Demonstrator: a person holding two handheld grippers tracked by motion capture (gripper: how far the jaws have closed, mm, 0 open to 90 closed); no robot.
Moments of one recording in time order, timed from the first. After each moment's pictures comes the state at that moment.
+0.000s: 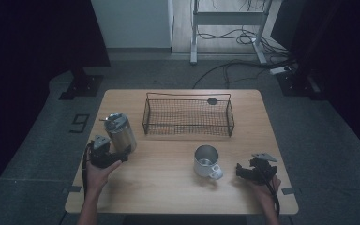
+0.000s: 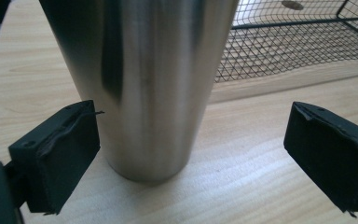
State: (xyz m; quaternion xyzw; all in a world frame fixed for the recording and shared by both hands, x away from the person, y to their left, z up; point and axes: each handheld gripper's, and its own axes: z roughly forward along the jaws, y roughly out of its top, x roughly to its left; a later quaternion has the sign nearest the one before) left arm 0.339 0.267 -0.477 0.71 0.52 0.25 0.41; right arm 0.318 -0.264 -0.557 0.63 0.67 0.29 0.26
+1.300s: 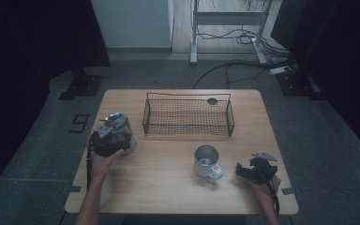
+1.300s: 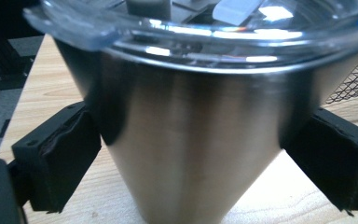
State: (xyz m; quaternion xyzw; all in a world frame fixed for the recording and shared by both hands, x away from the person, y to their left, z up) left arm 0.378 0.263 -0.481 0.69 0.54 0.29 0.38; right arm 0.320 -0.264 -0.557 0.63 0.67 0.29 0.26
